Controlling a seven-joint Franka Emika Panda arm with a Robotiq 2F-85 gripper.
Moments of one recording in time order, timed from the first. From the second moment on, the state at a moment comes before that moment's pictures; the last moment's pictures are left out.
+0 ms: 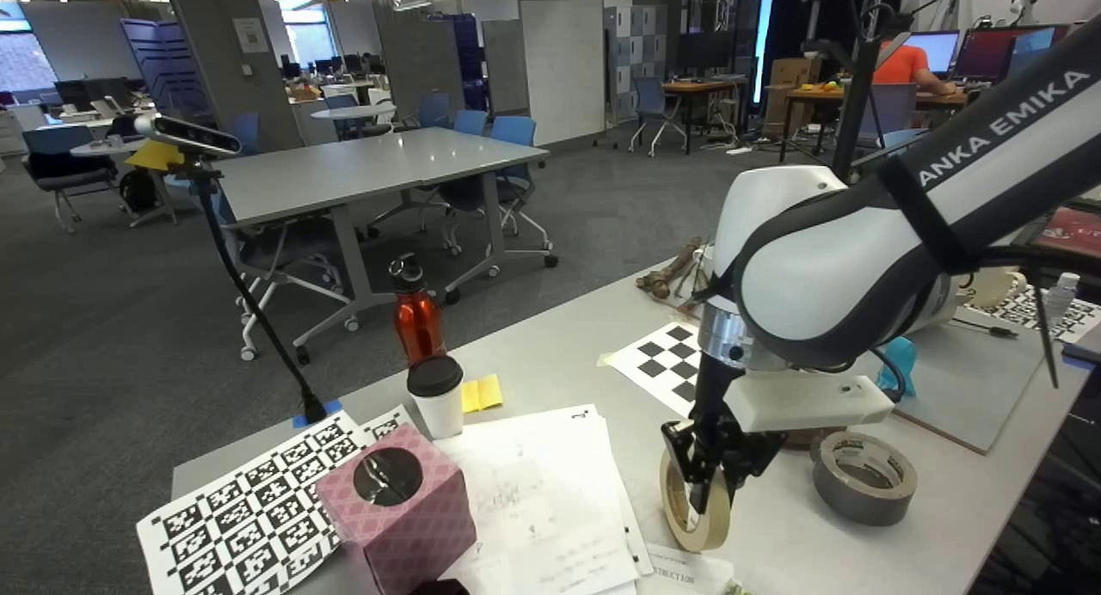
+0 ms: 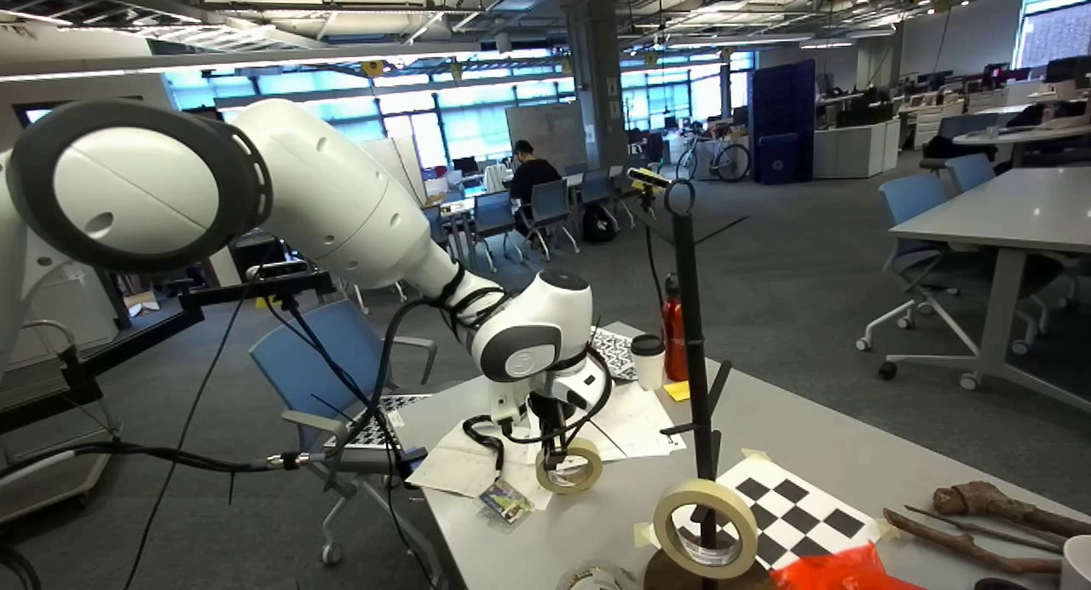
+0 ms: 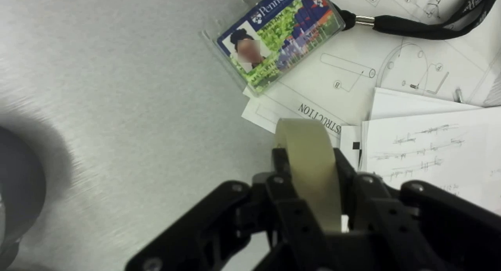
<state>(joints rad) 0.09 0.59 0.09 -1.89 0.31 2.44 0.39</state>
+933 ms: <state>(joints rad) 0.09 0.53 0.06 -2.01 0.30 2.44 0.39</state>
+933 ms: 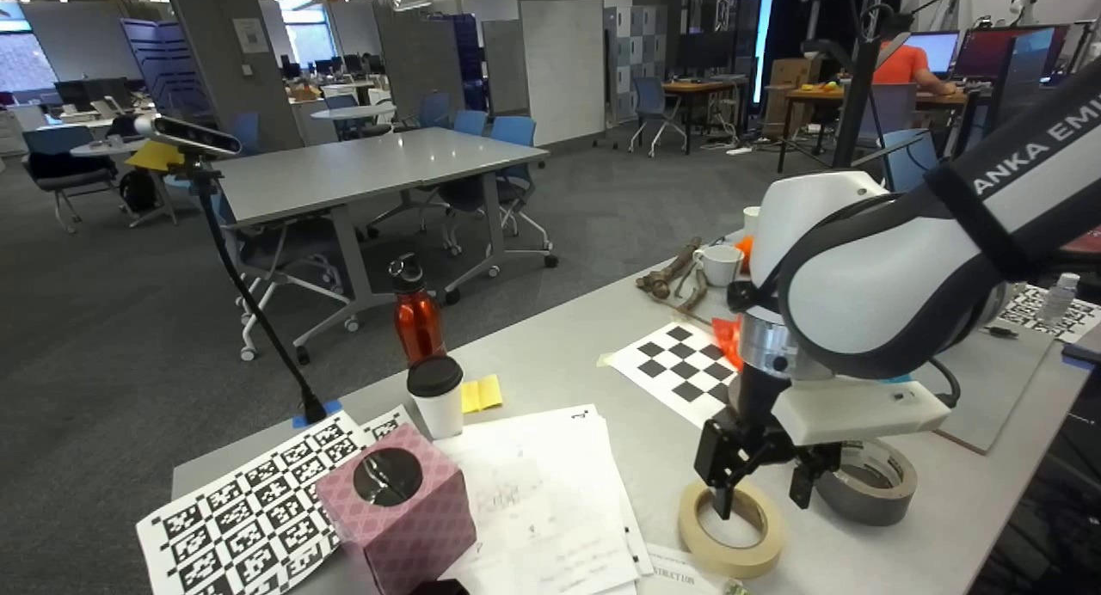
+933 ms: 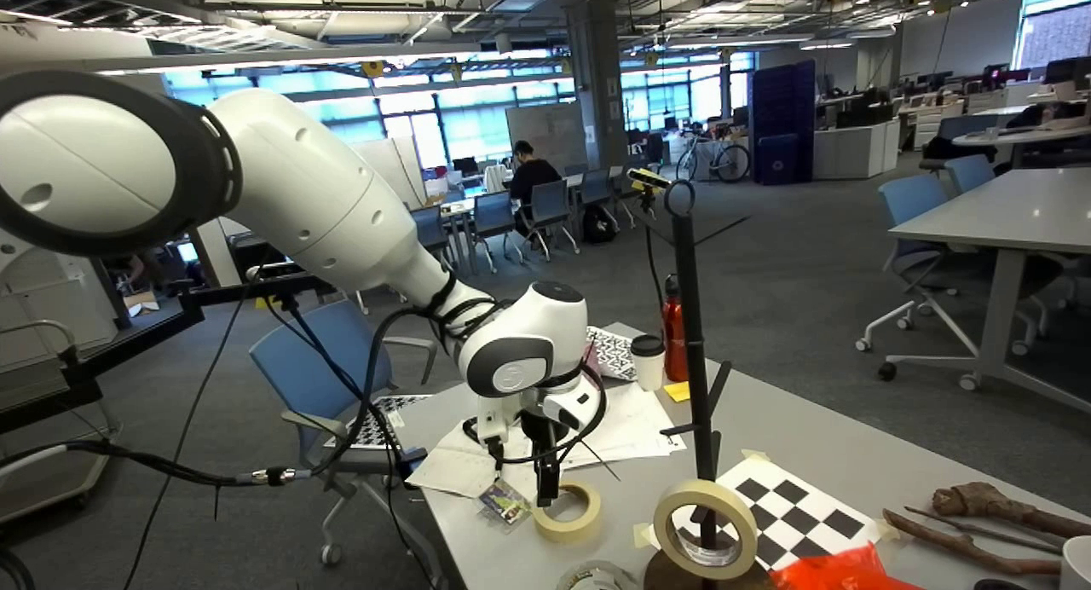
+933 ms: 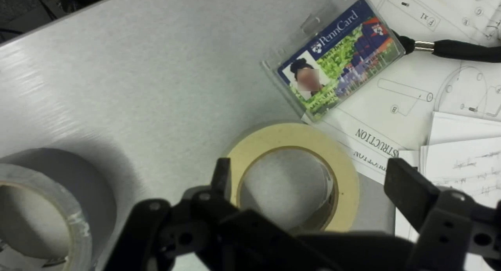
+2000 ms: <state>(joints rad) 0.18 0.19 0.04 -2.21 -0.03 2.44 0.45</state>
